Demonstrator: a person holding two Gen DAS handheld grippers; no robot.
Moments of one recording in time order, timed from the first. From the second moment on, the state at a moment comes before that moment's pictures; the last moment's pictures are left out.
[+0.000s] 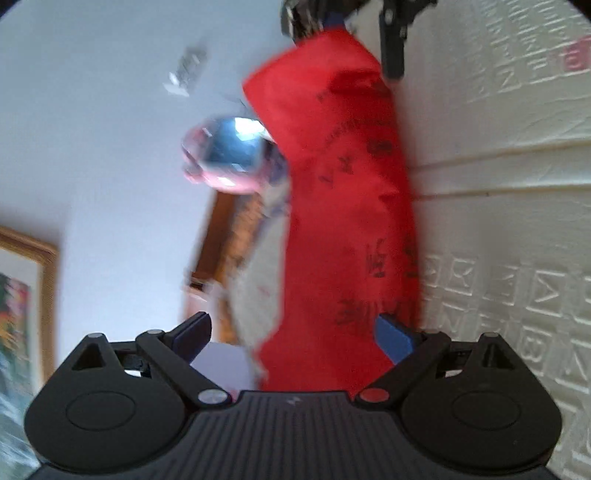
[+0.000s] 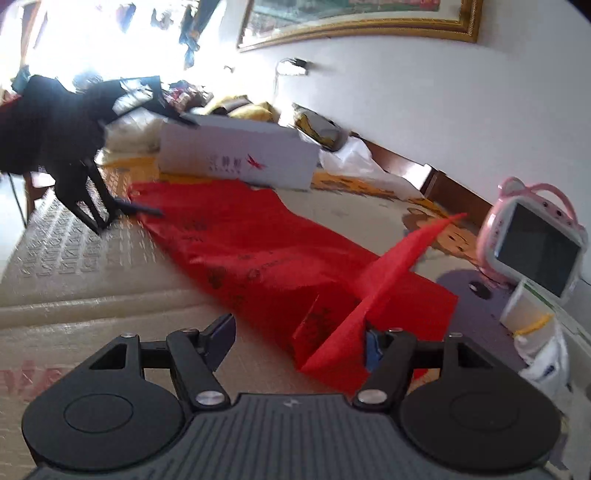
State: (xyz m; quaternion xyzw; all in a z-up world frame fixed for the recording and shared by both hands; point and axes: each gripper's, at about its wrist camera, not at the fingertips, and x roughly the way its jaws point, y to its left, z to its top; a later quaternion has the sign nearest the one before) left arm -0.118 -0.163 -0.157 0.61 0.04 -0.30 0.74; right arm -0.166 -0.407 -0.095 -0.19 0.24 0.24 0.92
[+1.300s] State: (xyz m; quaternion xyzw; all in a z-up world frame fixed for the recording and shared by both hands) left arm -0.089 -0.166 -0.169 0.62 0.03 -0.23 0.75; right arm -0.250 -0.363 -0.110 -0.04 0.34 0.23 0.91
